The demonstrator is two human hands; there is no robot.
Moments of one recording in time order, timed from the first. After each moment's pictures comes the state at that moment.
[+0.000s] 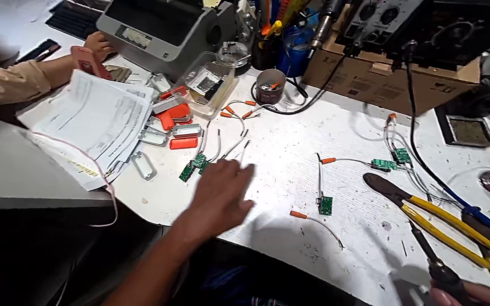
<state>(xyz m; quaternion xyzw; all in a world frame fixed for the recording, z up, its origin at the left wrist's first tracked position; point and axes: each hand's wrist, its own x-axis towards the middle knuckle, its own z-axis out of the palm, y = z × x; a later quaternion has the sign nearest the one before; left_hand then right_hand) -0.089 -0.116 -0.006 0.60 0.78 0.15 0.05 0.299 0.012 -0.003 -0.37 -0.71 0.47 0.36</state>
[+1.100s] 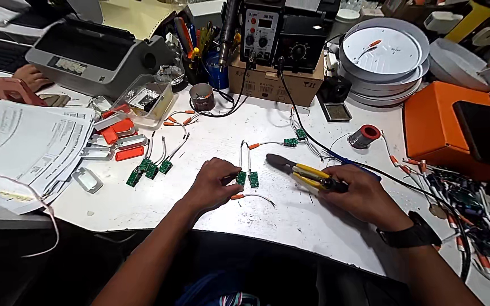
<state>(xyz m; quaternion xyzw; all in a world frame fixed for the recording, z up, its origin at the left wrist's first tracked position) -0.048 -0.049 -0.077 0.66 0.64 0.37 0.16 0.303 0.129 -0.011 -0.35 -0.89 0.26 0.15</state>
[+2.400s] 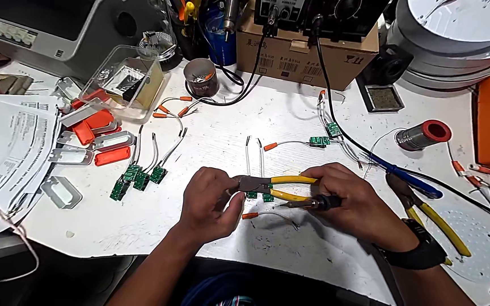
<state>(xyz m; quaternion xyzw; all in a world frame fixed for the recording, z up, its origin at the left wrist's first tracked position) -0.039 -0.069 -0.066 0.62 0.62 0.48 -0.01 0.229 0.118 -0.032 -0.20 -0.91 0.33 0.17</state>
